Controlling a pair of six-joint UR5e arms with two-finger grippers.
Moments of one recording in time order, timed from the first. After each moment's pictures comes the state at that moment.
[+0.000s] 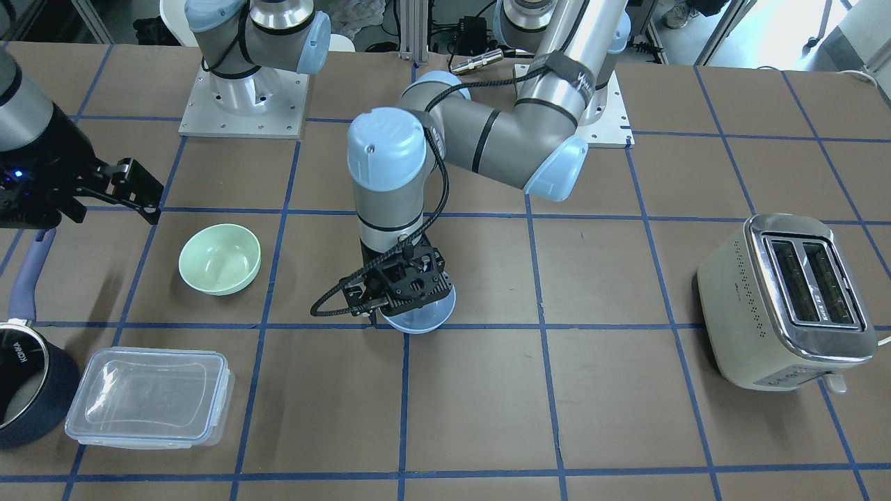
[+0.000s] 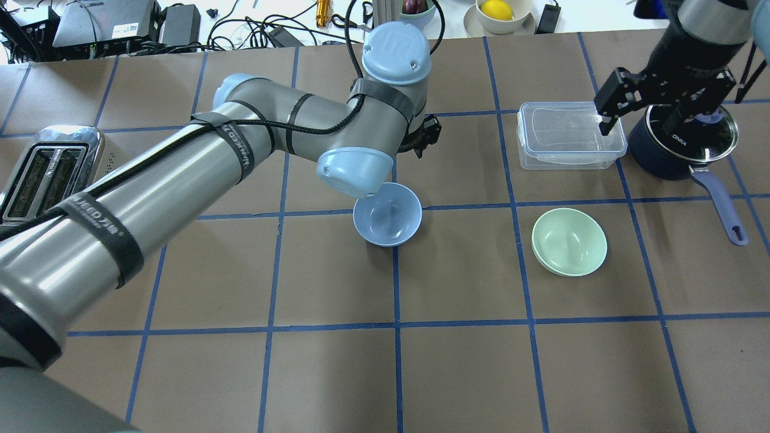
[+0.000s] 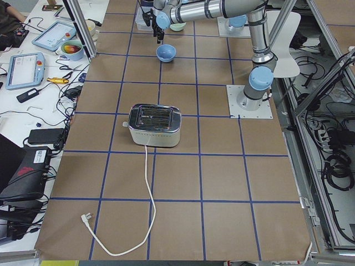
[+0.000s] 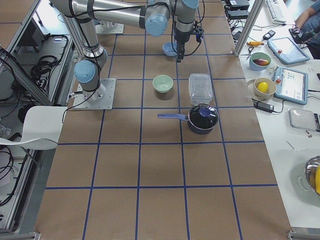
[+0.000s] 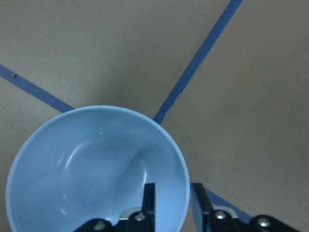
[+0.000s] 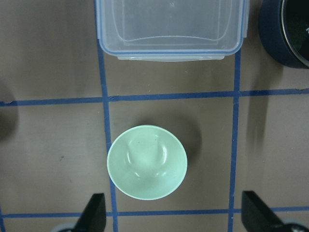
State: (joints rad) left arm -1.98 -2.01 -1.51 -1.02 1.64 -0.77; right arm 1.31 -1.49 1.63 -1.63 -1.56 -0.22
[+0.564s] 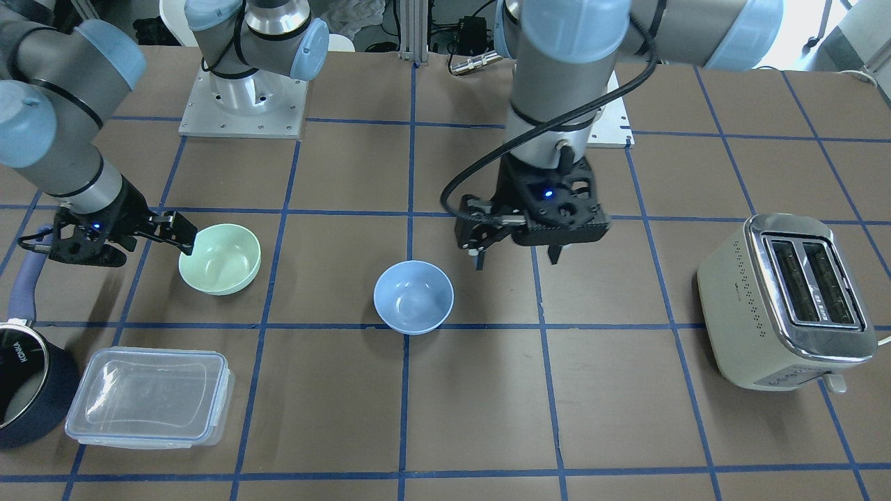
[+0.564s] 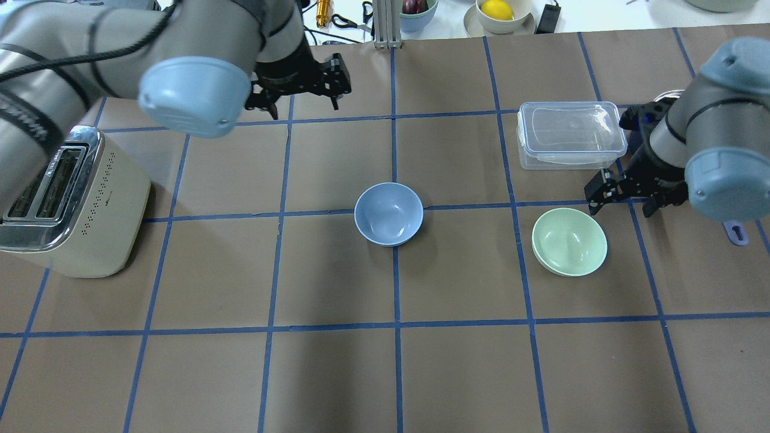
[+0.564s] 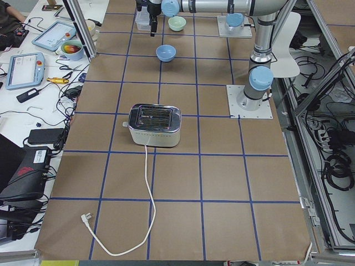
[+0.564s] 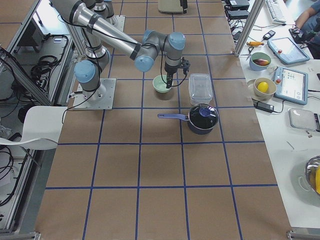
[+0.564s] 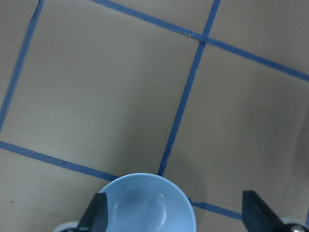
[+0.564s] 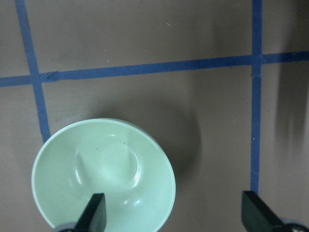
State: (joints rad) left arm -1.73 -1.74 -1.50 -1.30 1.61 -0.23; right arm 1.24 -1.48 2.07 -2.10 -1.56 -0.25
